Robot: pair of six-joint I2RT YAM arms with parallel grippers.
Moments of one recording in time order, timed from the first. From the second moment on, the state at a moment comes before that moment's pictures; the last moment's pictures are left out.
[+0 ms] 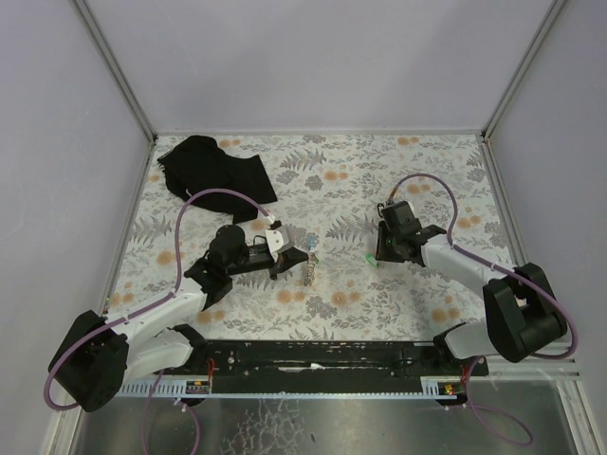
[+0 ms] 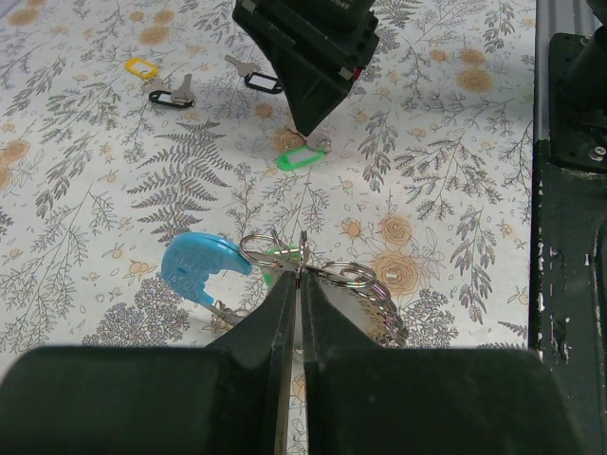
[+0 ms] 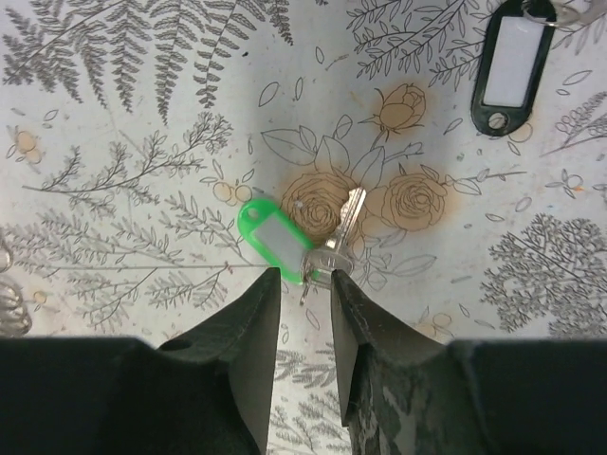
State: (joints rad) left arm -0.62 1.07 0.45 0.41 0.64 0.16; right arm 0.45 1.42 0.74 -0.36 0.10 0.51
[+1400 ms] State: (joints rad) left arm -0.62 1.07 0.45 0.41 0.64 0.16; right arm 0.47 1.41 0.73 -0.40 0.07 0.50
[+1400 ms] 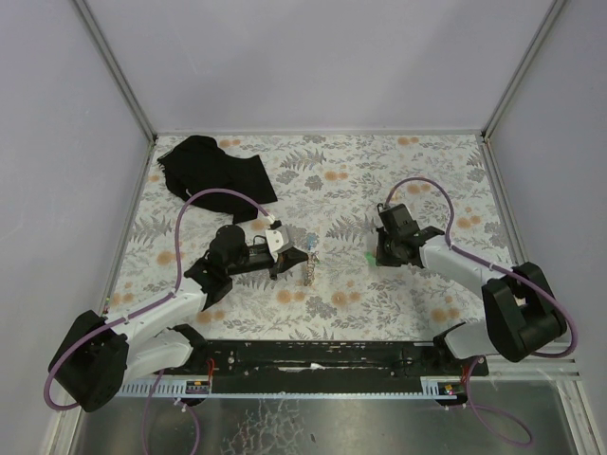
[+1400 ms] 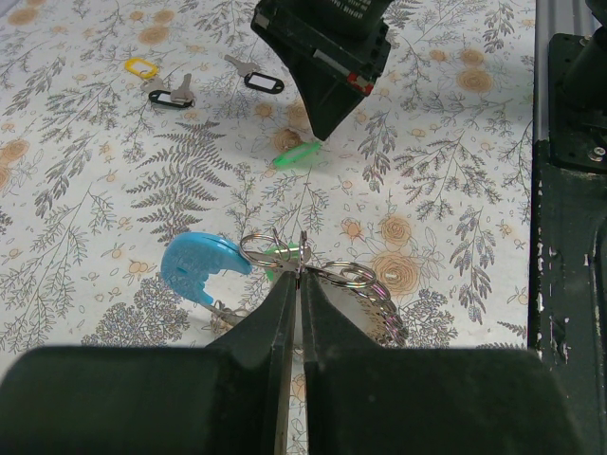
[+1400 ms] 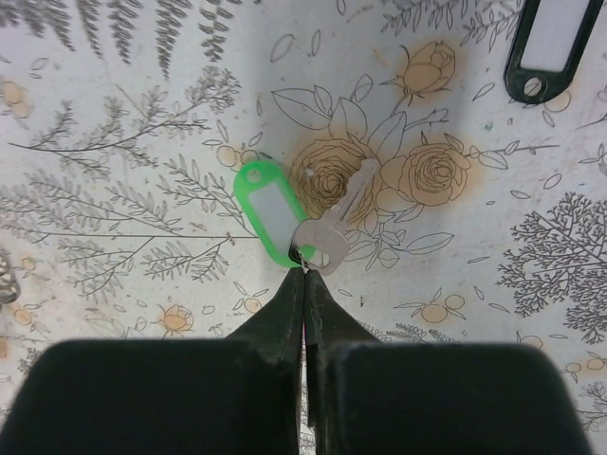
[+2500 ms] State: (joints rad) left arm -0.62 1.06 0.45 0.41 0.61 0.15; right arm 0.69 1.18 0.53 -0.03 -0.11 0.04
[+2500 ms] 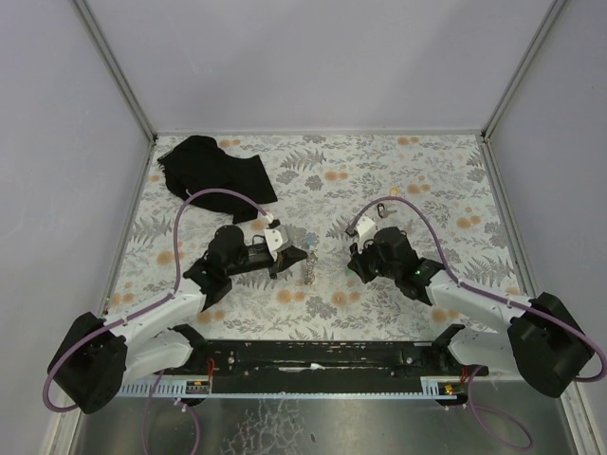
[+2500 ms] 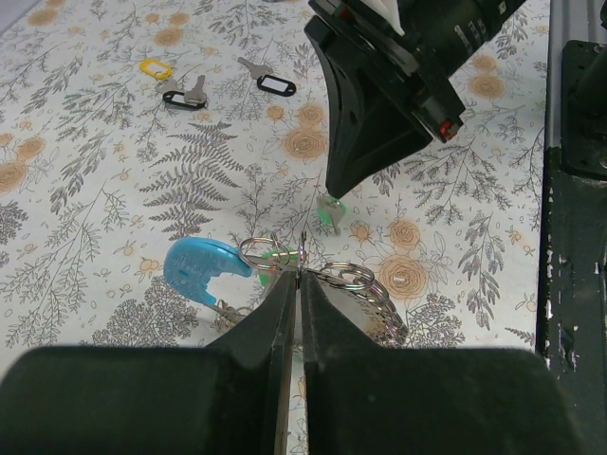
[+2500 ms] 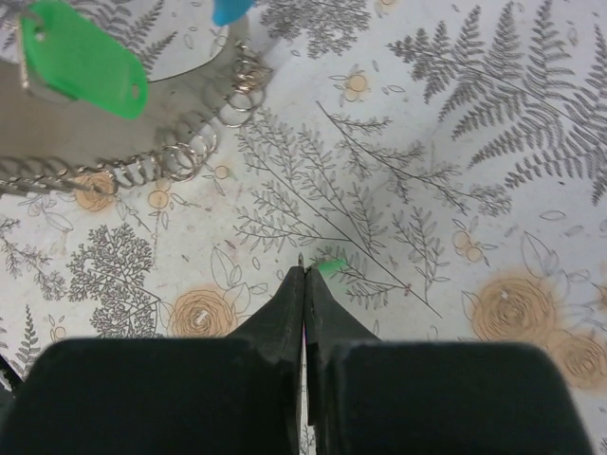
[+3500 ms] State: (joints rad) left arm -0.62 1.05 0.44 0.41 0.71 0.21; right arm 0.69 1.02 0.50 0.22 -0.57 -0.35
